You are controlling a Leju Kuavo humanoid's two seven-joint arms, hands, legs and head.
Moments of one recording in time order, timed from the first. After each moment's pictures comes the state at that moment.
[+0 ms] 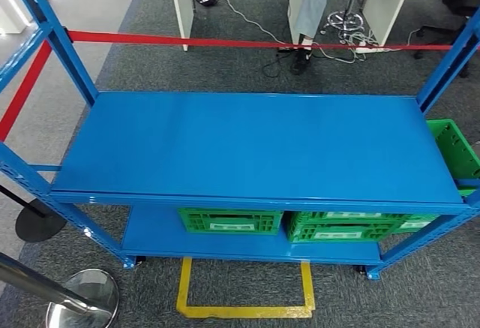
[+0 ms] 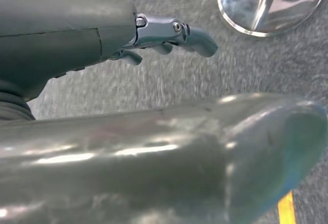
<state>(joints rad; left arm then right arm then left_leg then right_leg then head) 0.34 0.33 -0.81 -1.13 0.38 0.68 -0.06 0.51 0.36 -0.59 -1.40 0.12 0.09 0.31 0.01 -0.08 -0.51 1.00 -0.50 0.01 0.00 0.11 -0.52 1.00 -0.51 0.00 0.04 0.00</state>
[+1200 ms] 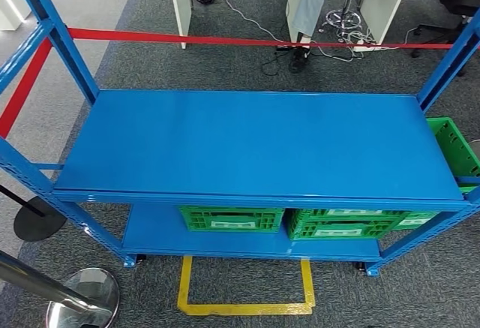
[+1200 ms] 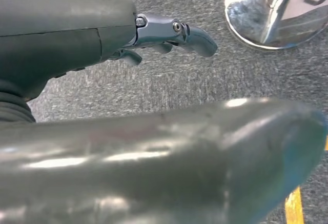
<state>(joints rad) 0.29 0.26 -0.60 -0.98 0.23 0.51 0.02 0.40 0.29 -0.47 -1.15 0.26 0.12 0.19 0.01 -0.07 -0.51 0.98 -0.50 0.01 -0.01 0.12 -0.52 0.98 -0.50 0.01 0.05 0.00</state>
